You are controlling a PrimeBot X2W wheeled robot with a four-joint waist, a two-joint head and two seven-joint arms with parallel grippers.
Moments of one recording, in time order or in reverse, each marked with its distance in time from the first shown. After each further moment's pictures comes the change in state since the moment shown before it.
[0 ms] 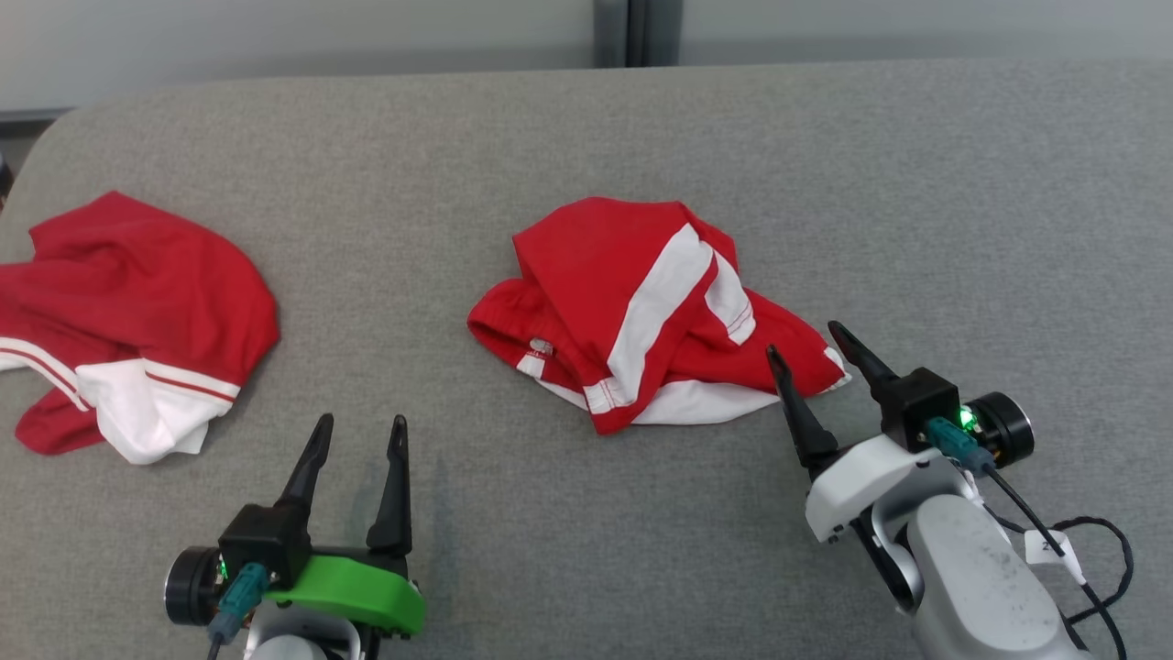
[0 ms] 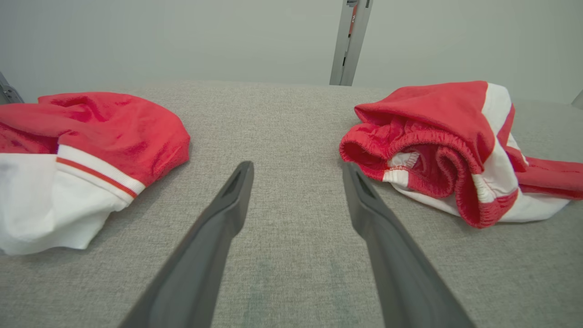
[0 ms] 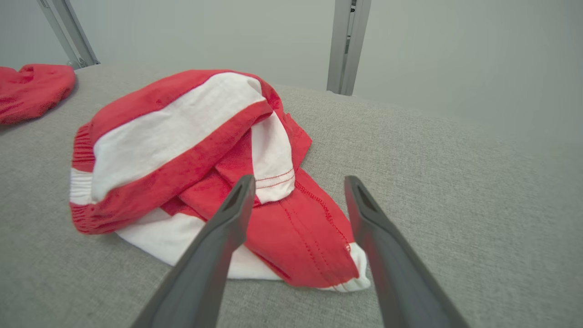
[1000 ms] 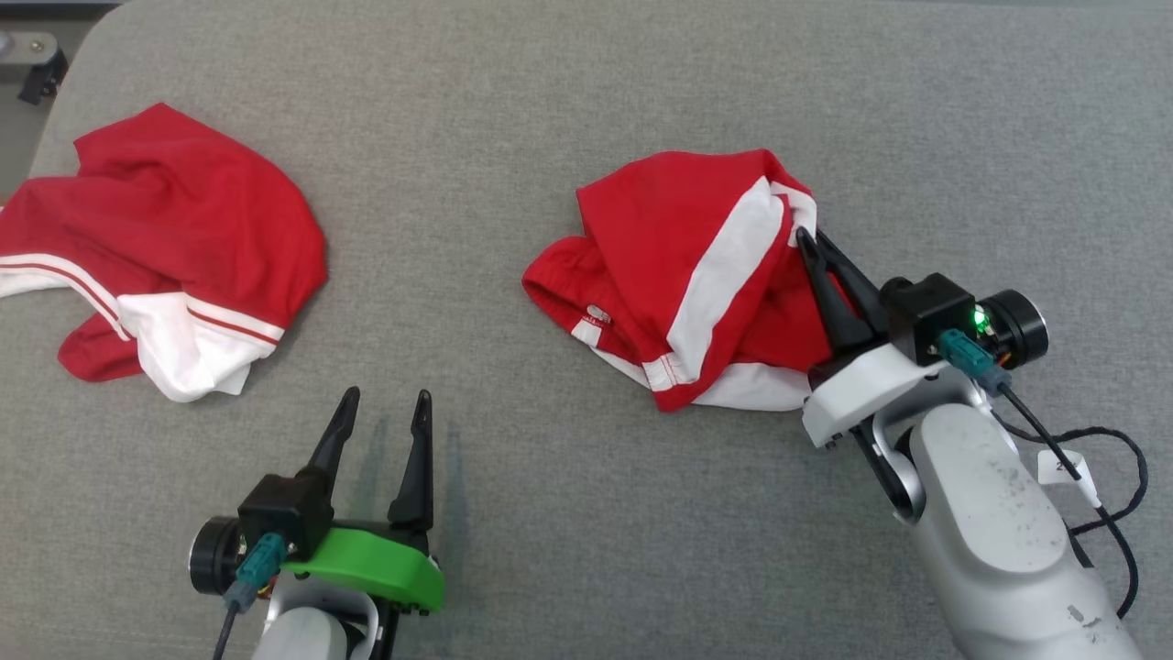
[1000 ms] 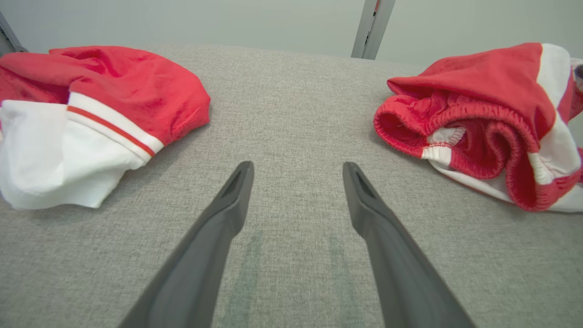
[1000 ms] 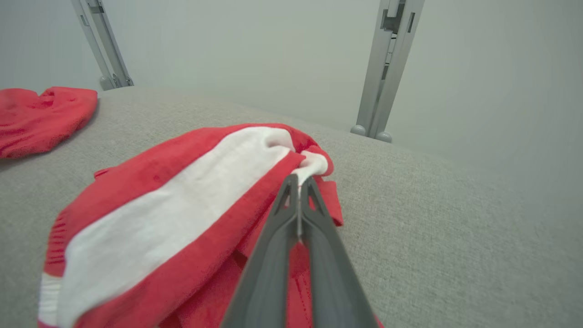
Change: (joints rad) left arm -0.074 0.000 -0.054 0.039 -0.044 0.000 0.000; right arm -0.155 0.000 -0.011 -0.001 -0.024 0.000 0.000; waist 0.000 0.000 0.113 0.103
